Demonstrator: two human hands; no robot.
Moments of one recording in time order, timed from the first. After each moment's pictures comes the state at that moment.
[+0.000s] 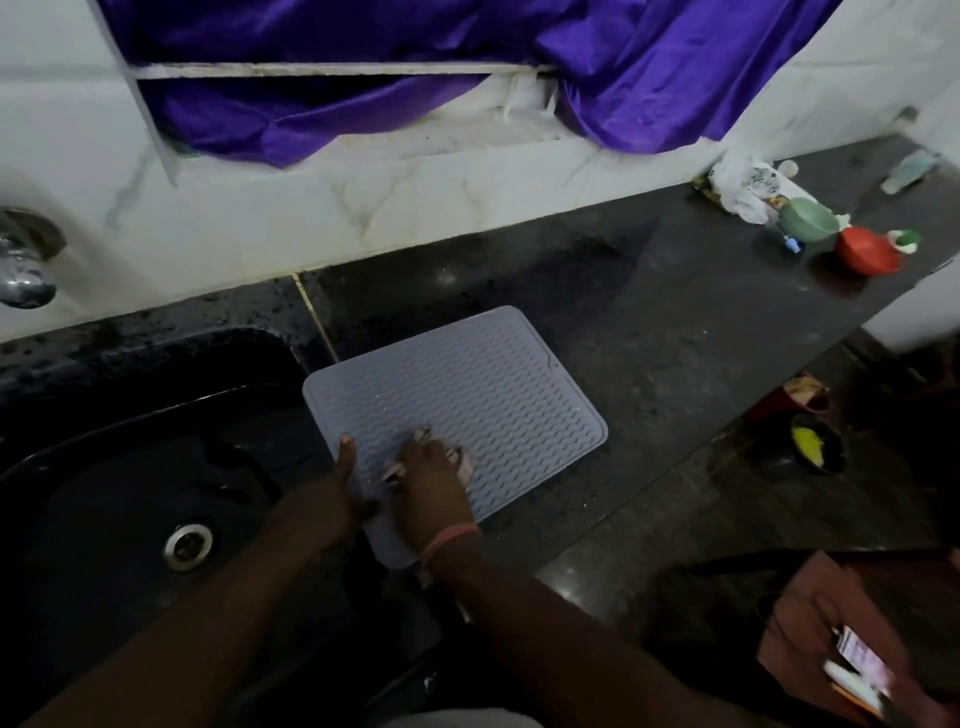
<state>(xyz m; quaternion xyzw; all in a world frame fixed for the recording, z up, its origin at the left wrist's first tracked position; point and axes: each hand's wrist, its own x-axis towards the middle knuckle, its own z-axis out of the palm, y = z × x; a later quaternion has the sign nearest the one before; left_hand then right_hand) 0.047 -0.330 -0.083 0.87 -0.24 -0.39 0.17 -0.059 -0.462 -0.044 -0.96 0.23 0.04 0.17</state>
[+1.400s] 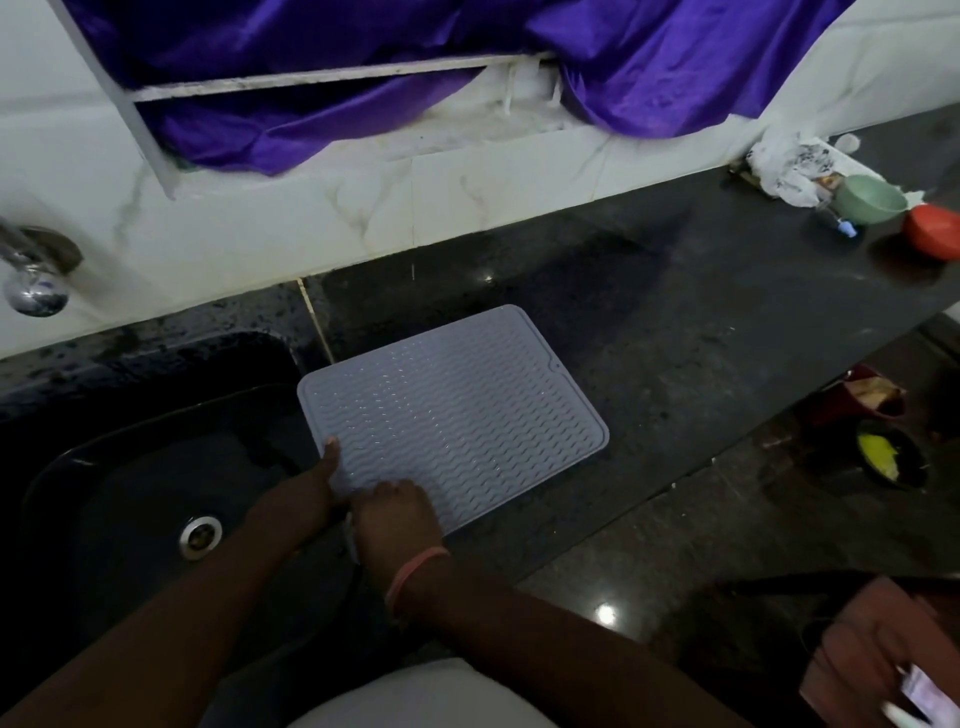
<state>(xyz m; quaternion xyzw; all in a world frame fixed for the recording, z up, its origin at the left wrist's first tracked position) 0.040 -0.344 -0.059 0.88 -0.15 -0.40 0.22 -0.083 -0.458 -0.037 -0.99 0.04 0.05 0.09</state>
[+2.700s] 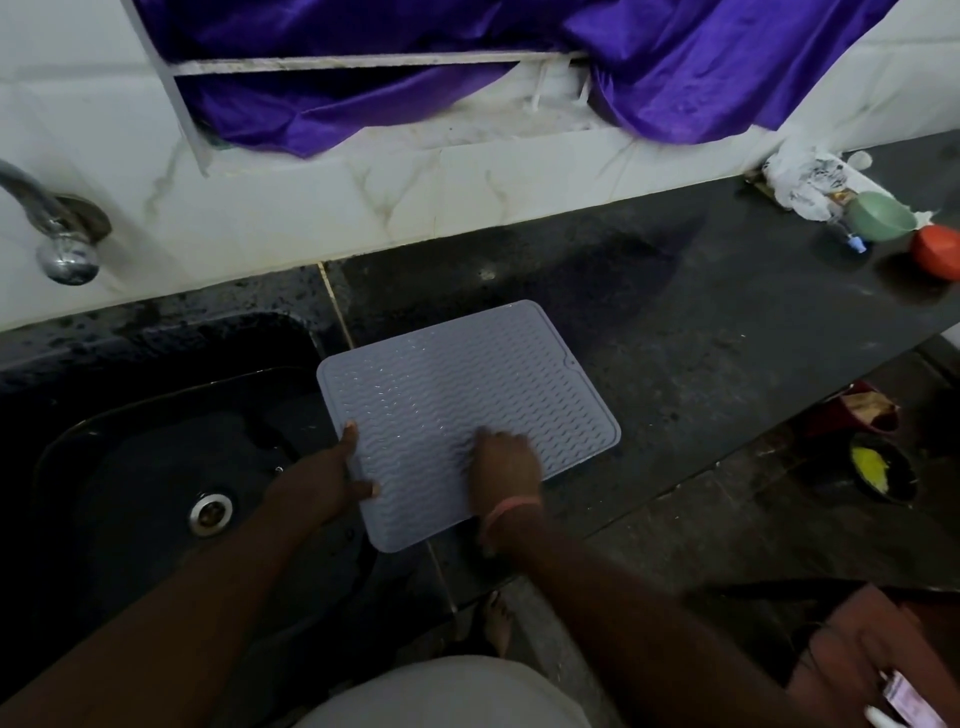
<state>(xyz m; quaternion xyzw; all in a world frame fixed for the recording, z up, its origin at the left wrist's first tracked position) 0.042 -0.337 -0.067 0.89 -0.21 -0.36 0.18 -0.097 -0.543 -0.030 -0.95 0.27 0.02 0.14</state>
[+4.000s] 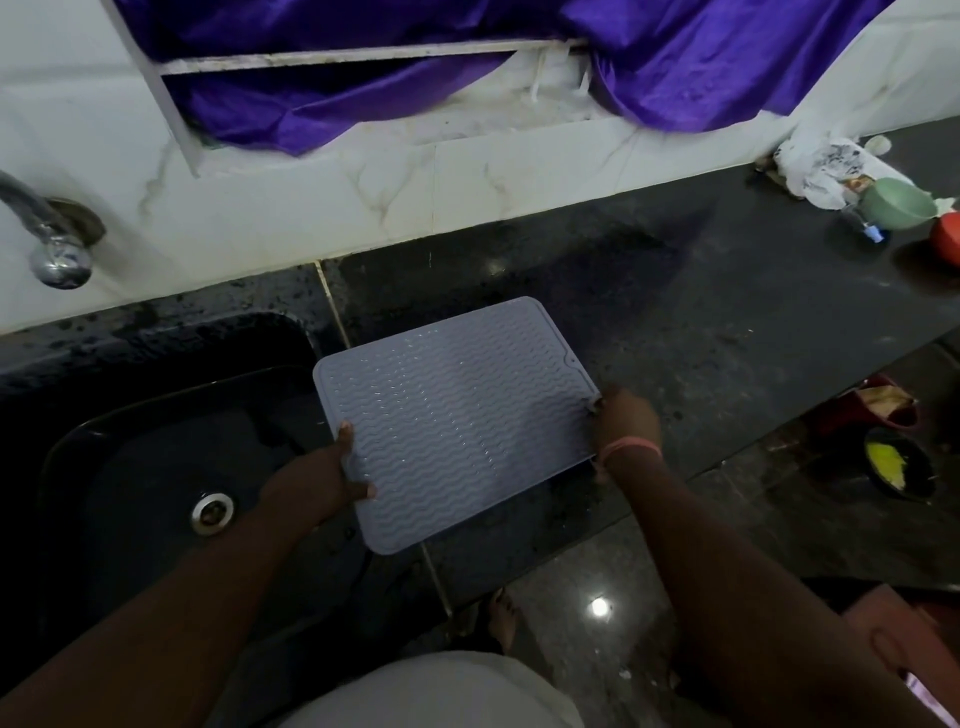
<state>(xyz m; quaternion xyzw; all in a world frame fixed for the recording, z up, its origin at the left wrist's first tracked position) 0.039 -0.346 -0.050 0.89 -0.21 -0.38 0.14 -0.111 -0.705 -0.016 -0.90 0.43 0.03 0.11</state>
